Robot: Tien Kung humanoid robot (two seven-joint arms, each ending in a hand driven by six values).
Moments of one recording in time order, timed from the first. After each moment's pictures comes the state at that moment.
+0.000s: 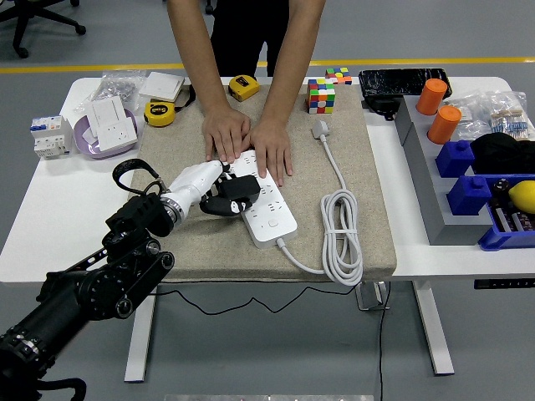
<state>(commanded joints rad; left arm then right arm) -0.56 0.01 -0.97 -0.86 2.03 0.06 0.07 0.07 -0.18 1.06 0.18 -1.29 0.05 0.02</state>
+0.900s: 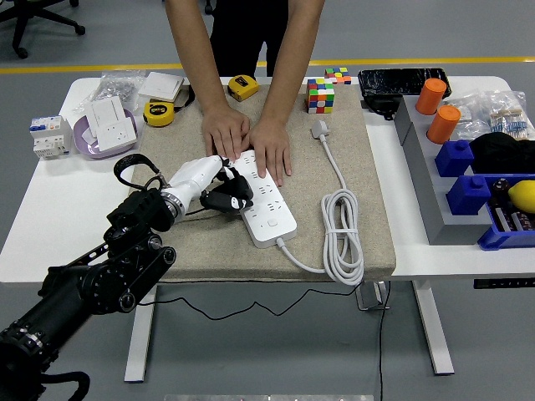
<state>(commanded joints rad) -0.58 0.00 -0.98 -0.83 2.06 0.10 0.07 0.07 -0.18 1.06 0.18 -1.29 0.05 0.02</state>
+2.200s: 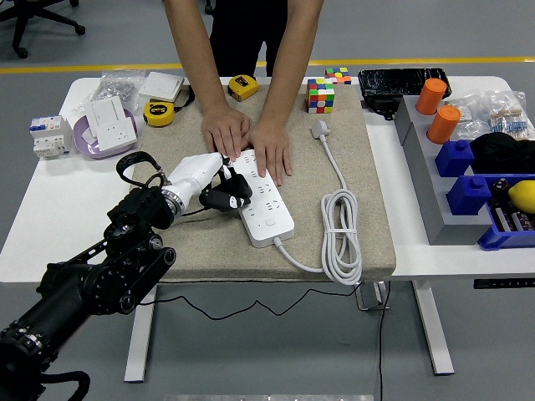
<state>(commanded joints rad) -0.57 0.00 -1.00 -0.86 2.08 0.10 0.06 0.07 -0.18 1.07 0.18 -1.29 0.05 0.02</state>
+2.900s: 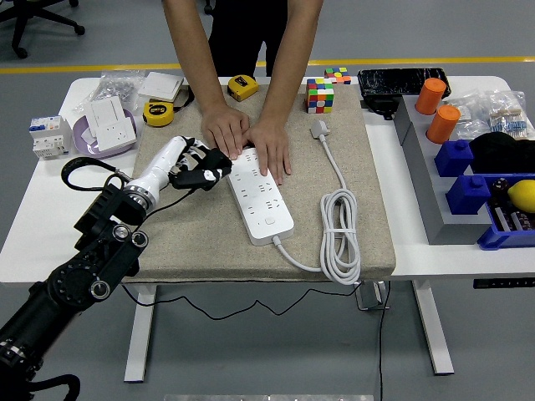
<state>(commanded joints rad) -0.50 0.05 -1.19 -0.89 1.83 0.13 0.01 0.06 -0.18 1.07 0.18 -1.29 0.05 0.02</state>
